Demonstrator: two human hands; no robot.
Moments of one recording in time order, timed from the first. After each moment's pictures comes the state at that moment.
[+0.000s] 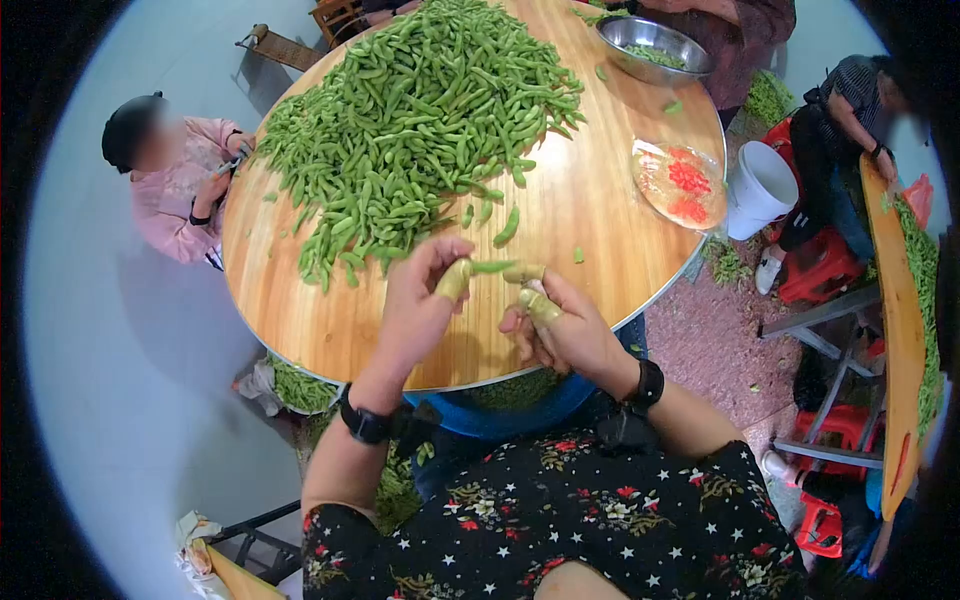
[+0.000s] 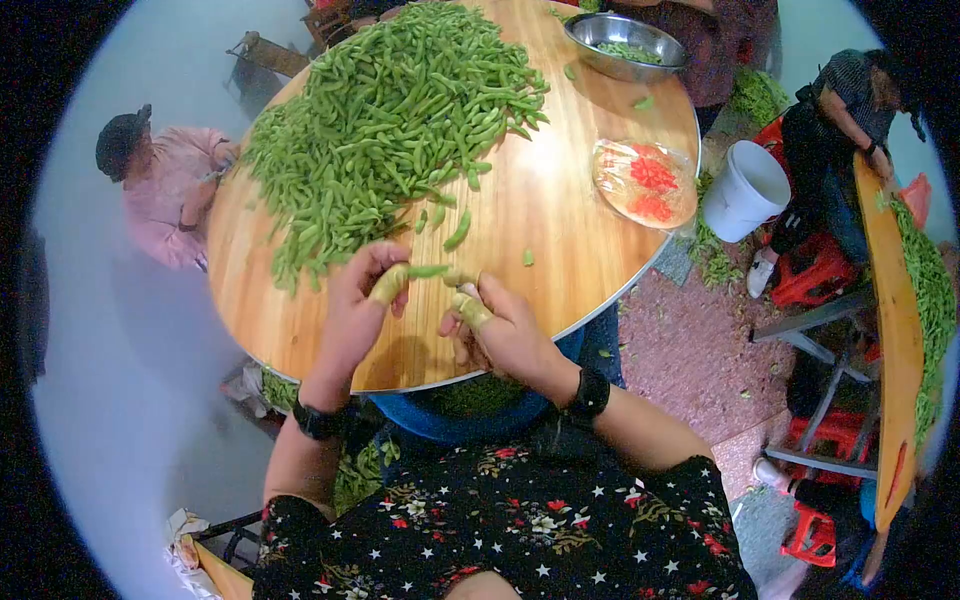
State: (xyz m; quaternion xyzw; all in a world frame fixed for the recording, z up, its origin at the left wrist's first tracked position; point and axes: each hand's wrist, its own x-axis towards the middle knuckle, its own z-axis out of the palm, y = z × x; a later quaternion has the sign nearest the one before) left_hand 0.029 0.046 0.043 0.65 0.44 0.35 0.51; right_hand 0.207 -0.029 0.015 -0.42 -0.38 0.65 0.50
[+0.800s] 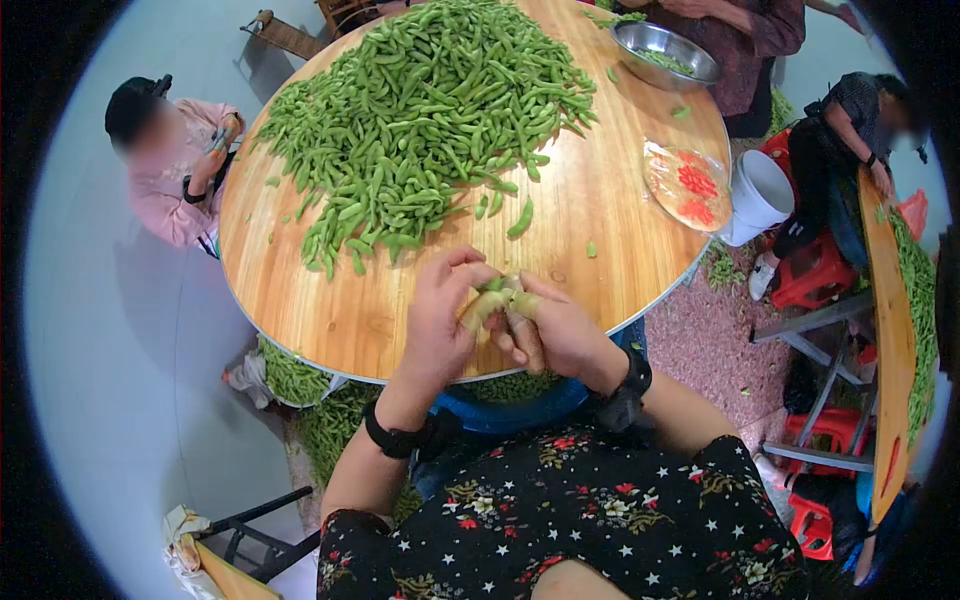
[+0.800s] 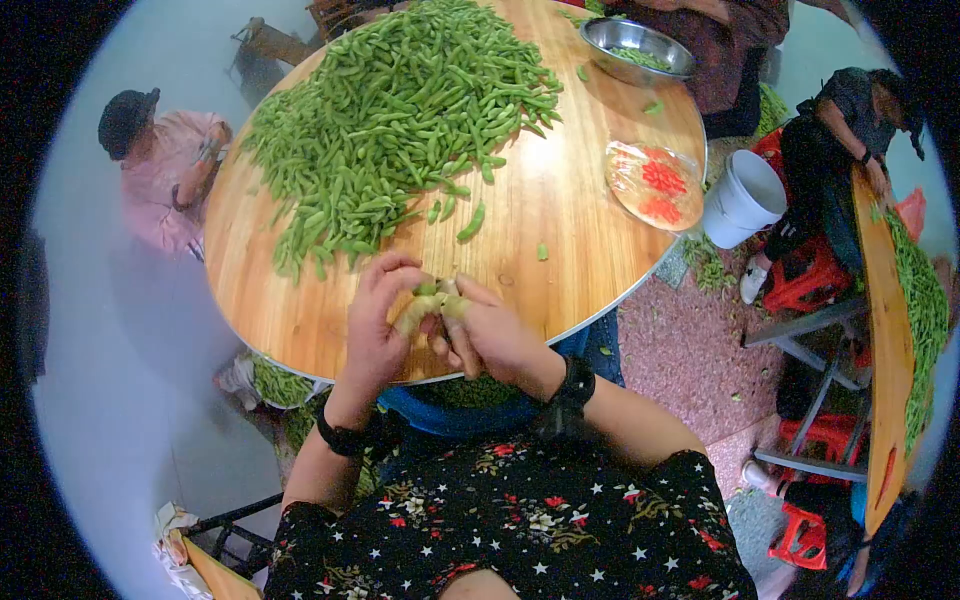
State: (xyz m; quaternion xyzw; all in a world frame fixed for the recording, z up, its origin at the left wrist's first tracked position) left_hand 0.017 0.025 0.027 0.84 0.31 0.41 0.19; right_hand 0.176 -0.019 0.018 -0.35 -0.26 0.77 0.48
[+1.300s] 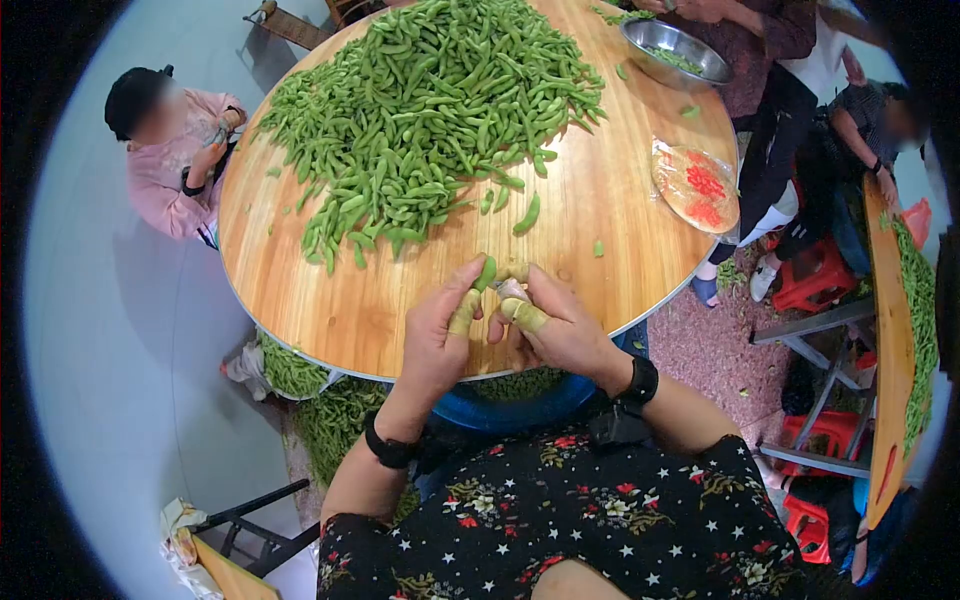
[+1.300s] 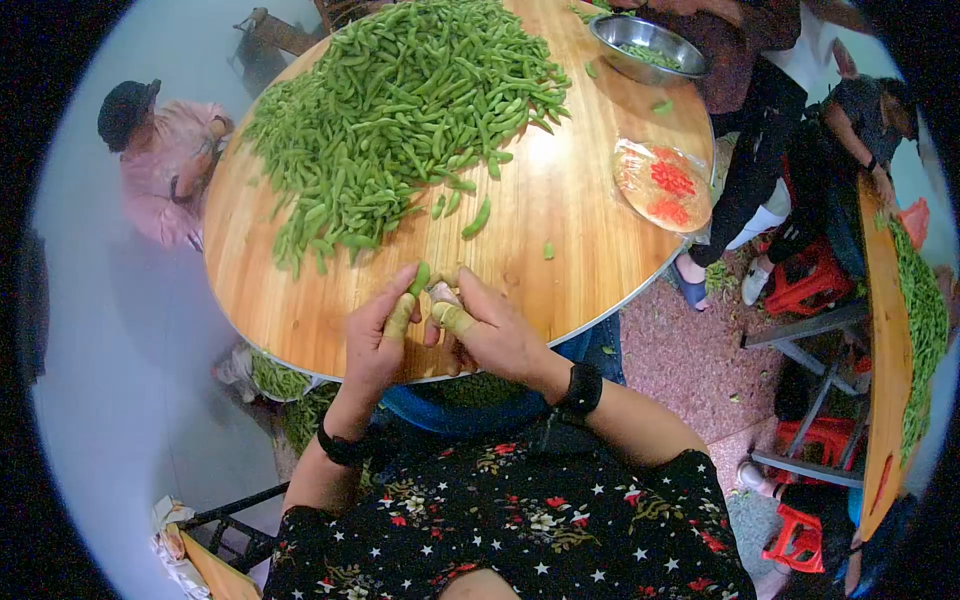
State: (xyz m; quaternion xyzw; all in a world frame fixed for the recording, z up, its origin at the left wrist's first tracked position) left_hand 0.006 0.007 0.014 0.70 0.42 0.38 0.42; right_hand 0.184 -0.018 0.014 -0.42 -0.56 0.57 0.43
